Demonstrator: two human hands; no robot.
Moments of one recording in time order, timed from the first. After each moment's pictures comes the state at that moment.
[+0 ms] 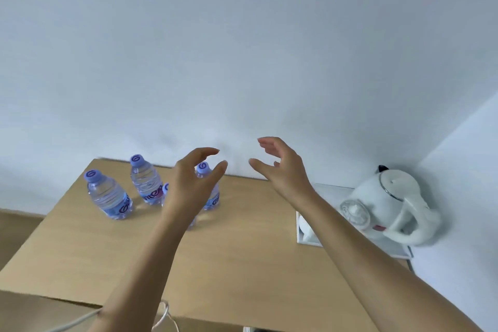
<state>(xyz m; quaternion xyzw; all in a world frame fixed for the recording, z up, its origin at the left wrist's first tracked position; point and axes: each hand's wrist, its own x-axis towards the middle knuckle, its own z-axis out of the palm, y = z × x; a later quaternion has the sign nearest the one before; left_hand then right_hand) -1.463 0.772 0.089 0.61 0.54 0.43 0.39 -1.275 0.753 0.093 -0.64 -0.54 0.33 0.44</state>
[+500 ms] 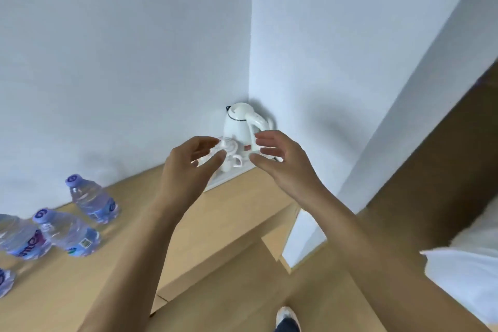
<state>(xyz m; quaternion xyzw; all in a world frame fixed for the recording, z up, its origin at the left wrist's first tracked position) -1.390 0.591 0.142 0.76 0.28 0.26 0.52 -1.263 0.446 0.139 -0.74 -0.33 0.18 0.56</state>
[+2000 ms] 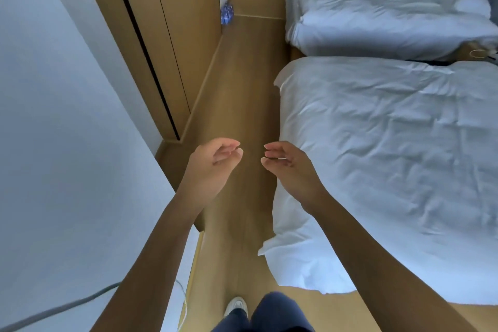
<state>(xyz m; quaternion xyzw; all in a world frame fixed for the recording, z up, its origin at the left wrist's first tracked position) -0.635 -0.030 0.096 0.82 -0.11 -0.09 0.55 -0.678 -0.203 0.073 -0.80 0.16 -0.03 0.58</state>
